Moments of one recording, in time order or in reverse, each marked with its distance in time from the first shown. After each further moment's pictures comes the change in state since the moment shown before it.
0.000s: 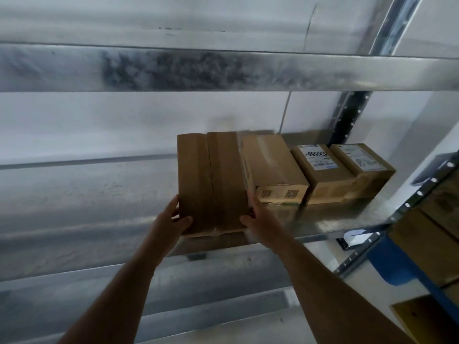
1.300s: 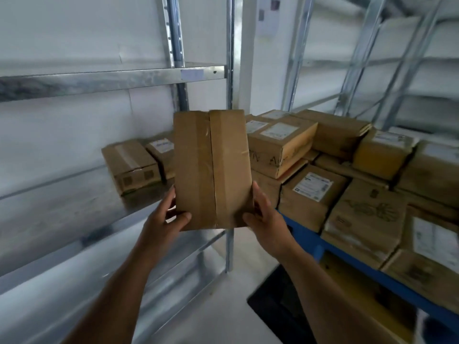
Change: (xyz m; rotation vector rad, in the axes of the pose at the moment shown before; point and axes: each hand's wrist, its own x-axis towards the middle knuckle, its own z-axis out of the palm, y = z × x) left_hand -0.235 0.072 0.212 0.163 -0.398 0.471; right_hand -0.402 0.062 -0.116 0.089 0.638 0.031
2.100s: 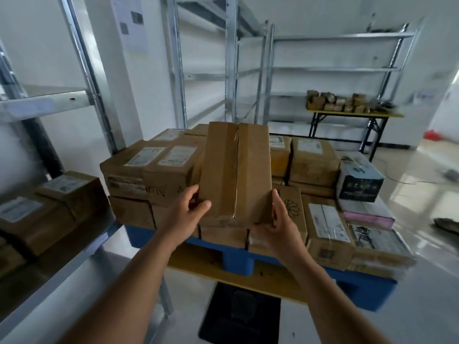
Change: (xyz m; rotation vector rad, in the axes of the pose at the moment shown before) left_hand 0.121 0.096 0.186 -0.111 -0.565 0.167; right_hand -0.029 0.051 -0.131 -0.137 0.652 0.264
